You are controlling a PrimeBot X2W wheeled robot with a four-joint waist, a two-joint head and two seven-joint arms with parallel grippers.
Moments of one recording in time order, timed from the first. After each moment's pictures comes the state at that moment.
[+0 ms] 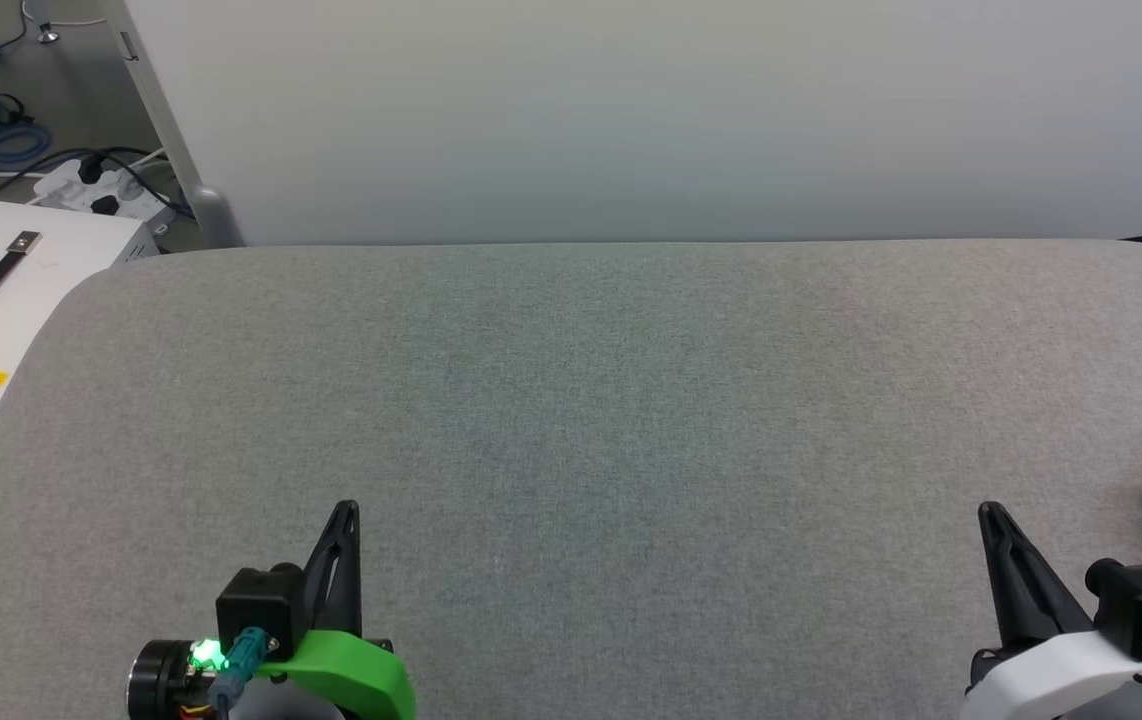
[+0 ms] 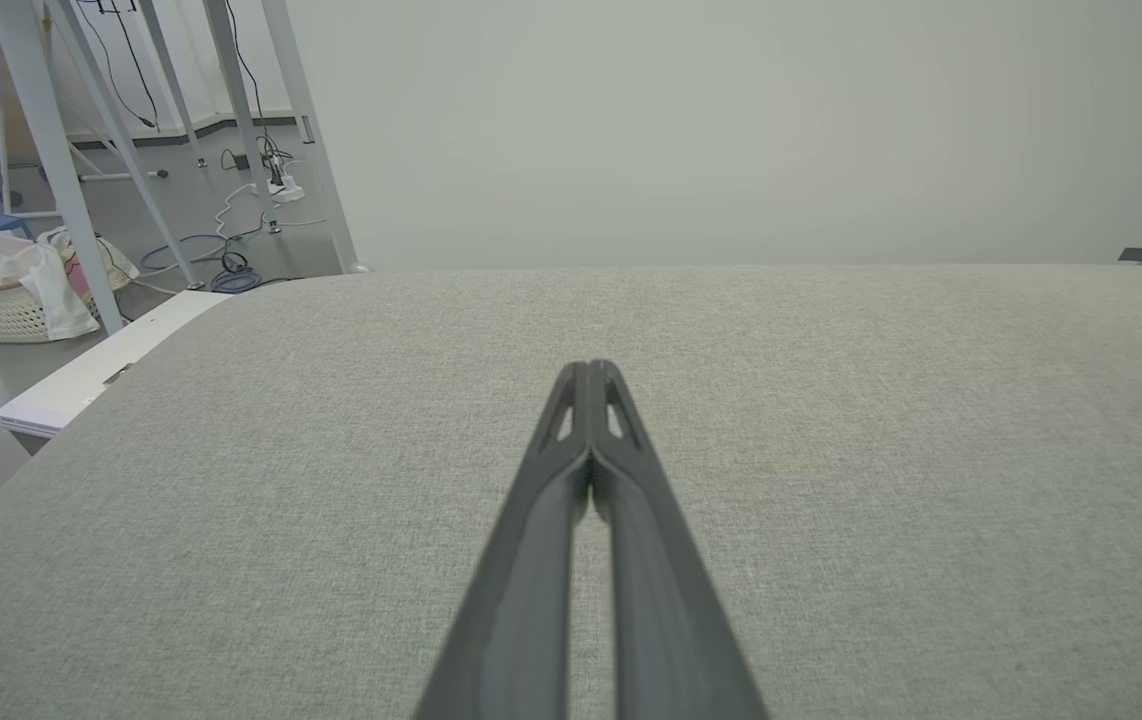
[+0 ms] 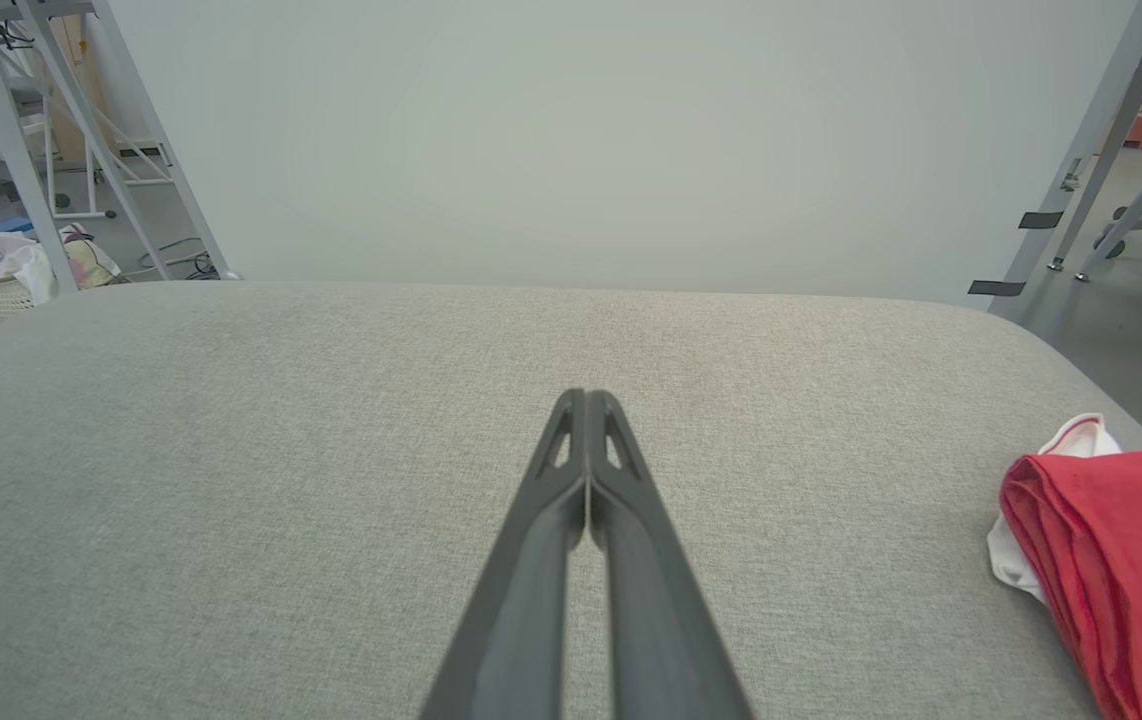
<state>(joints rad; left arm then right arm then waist) 0.04 0.19 -0.22 0.08 -0.23 0.12 -0.15 0.17 -0.07 -0.03 -0.17 0.13 0.13 0.02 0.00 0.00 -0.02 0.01</state>
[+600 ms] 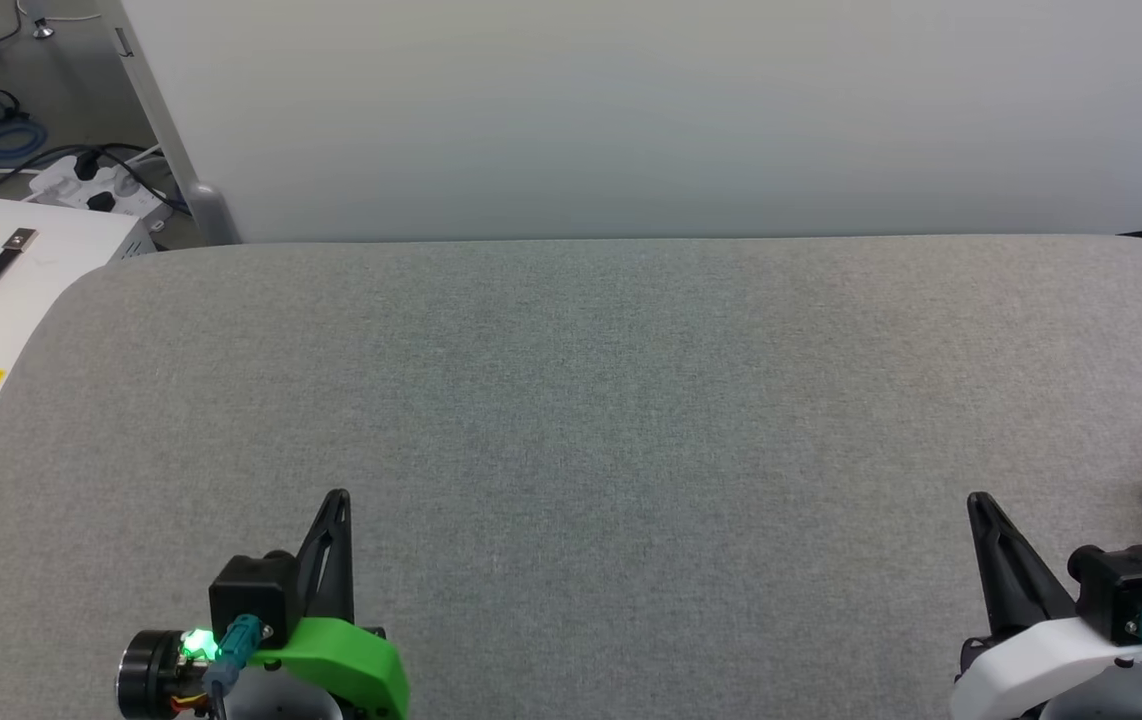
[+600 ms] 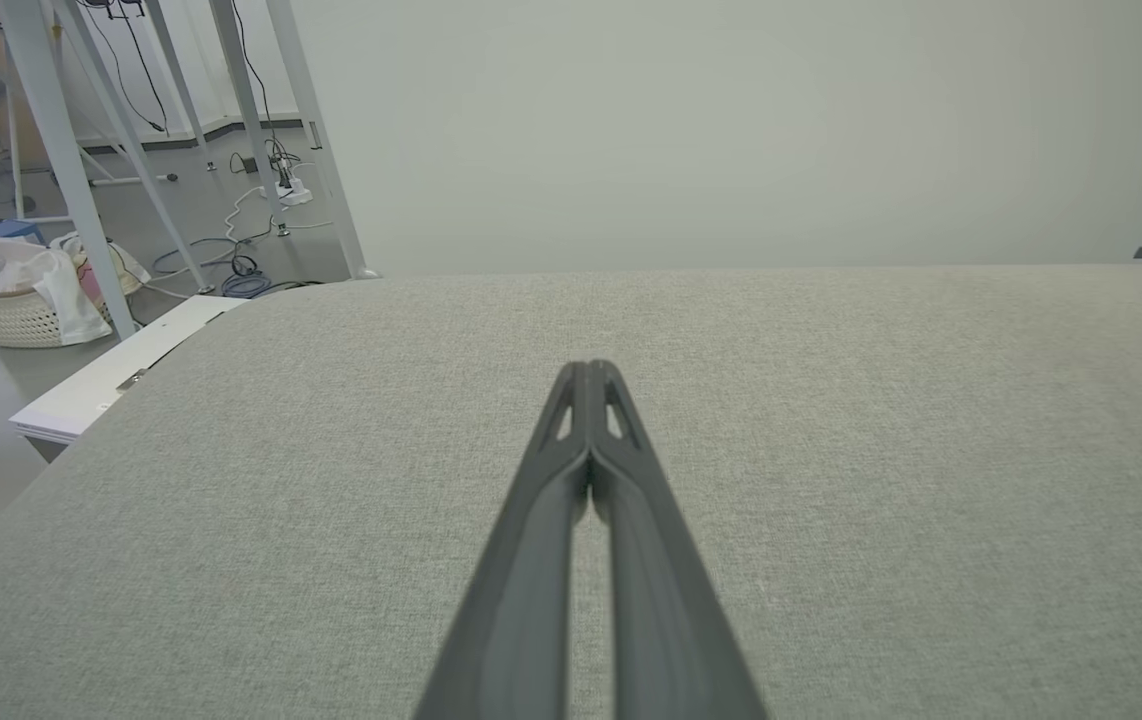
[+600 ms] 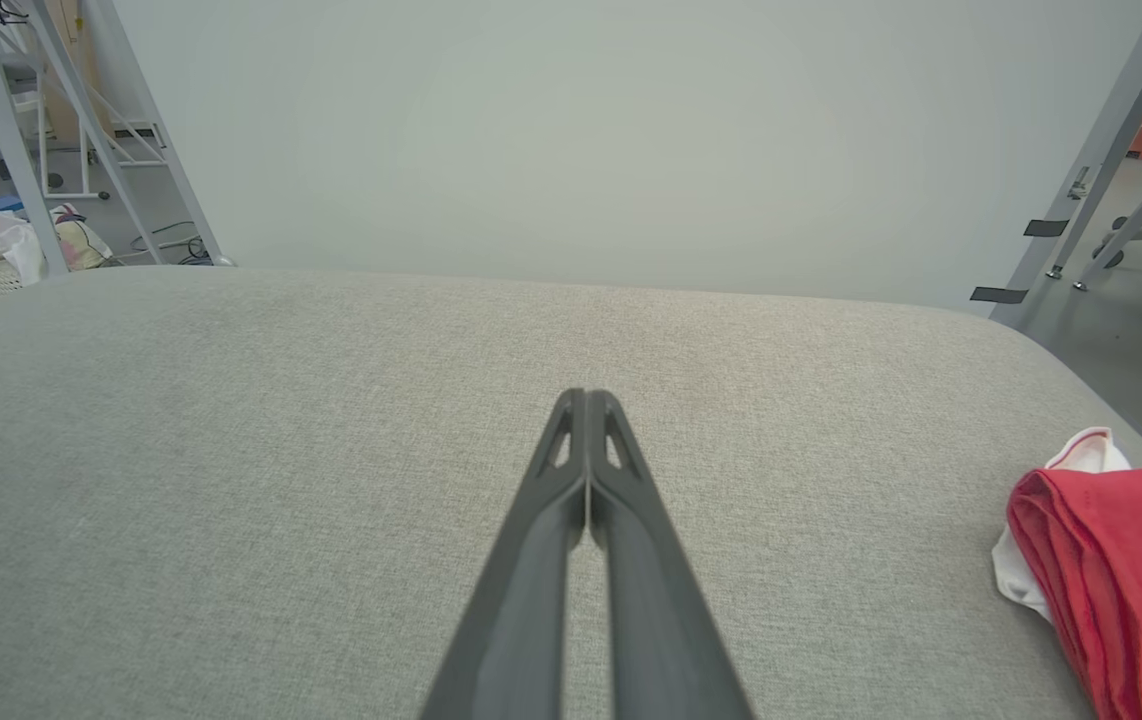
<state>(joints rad) 0.04 0.16 -0.16 0.06 -0.17 0.09 -0.11 0.13 -0.06 -0.03 -0.12 0.10 0.13 0.02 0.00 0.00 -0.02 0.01</state>
